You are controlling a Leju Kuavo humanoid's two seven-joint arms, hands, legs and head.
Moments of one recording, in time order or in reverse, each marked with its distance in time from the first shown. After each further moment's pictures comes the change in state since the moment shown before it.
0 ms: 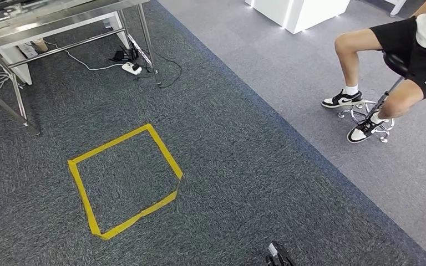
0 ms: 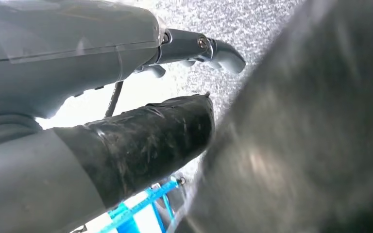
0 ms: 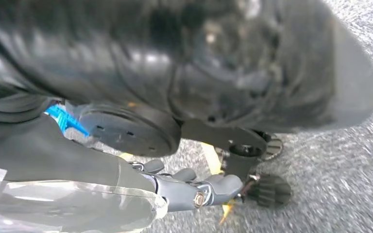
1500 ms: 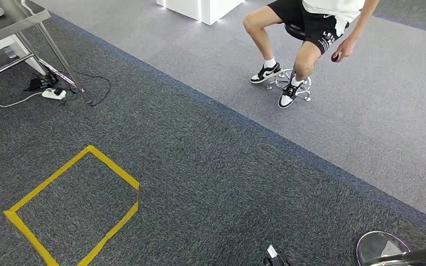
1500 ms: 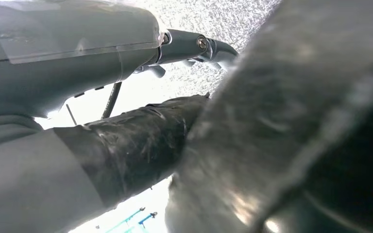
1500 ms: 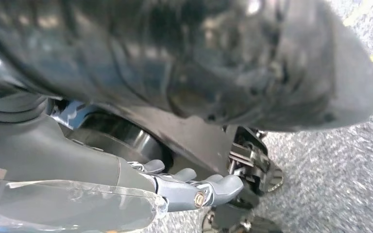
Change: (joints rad) left arm 0.000 -0.003 -0.009 0.000 0.003 0.016 -0.011; right arm 0.004 0.003 0.015 0.045 -0.117 0.131 -0.021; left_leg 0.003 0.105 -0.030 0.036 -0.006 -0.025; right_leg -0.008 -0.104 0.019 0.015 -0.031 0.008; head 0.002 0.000
